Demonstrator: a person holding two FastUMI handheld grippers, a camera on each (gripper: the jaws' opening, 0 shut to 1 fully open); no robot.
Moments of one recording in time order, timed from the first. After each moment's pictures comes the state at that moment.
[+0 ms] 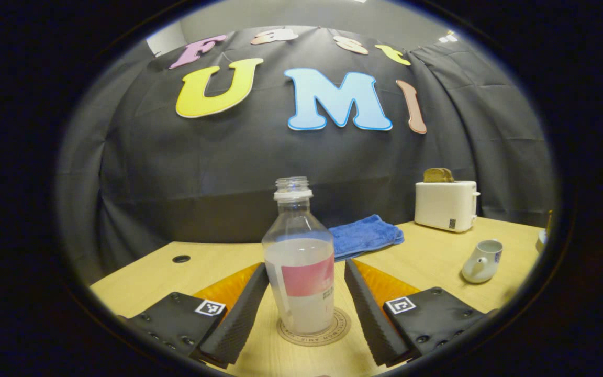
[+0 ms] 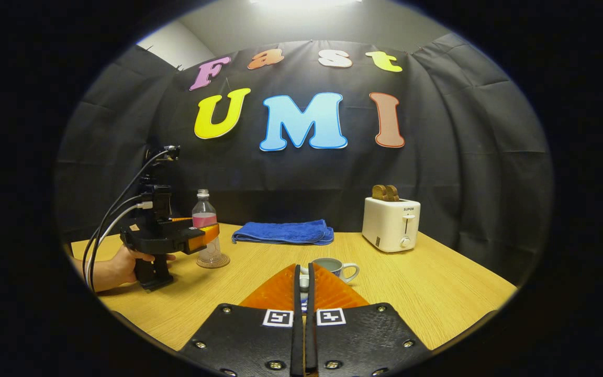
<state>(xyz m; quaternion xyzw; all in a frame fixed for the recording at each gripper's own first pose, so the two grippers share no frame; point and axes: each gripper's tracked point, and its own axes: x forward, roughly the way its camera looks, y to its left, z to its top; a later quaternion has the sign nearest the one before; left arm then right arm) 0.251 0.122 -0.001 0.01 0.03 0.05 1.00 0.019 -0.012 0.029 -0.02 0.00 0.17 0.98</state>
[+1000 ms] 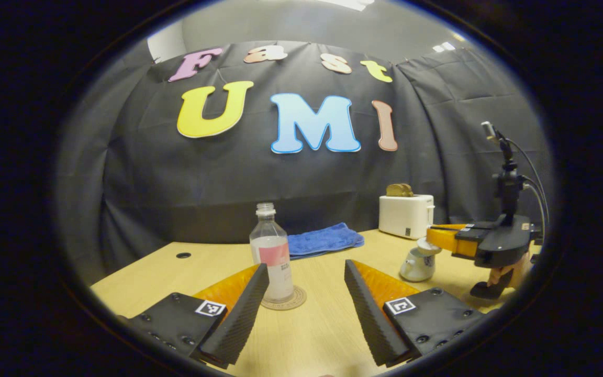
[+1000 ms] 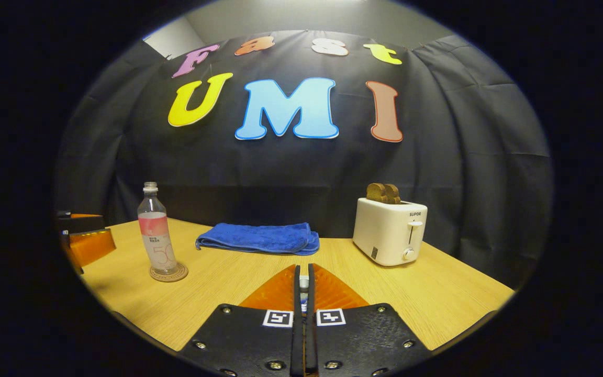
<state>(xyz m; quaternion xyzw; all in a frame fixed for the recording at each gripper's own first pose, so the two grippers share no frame) 0.126 0.067 0.043 0.00 0.00 0.01 1.00 0.143 -0.001 0.017 -0.04 0.02 0.12 0.99</state>
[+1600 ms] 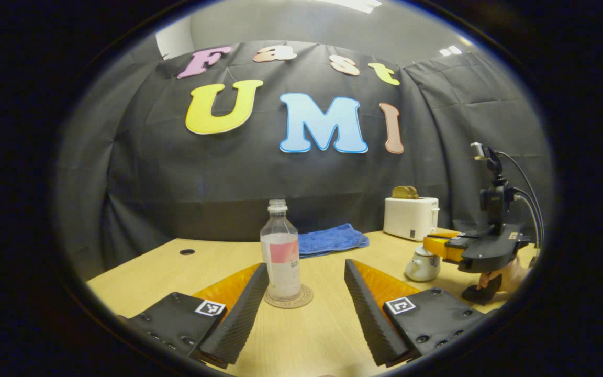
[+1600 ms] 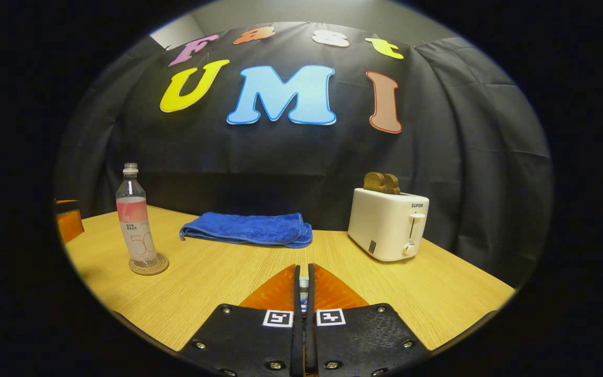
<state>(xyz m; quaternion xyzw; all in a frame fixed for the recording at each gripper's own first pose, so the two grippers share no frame) 0.128 0.081 0.032 -0.02 0.00 0.02 1.00 0.165 -0.002 -0.005 -0.05 0.04 0.10 0.99</state>
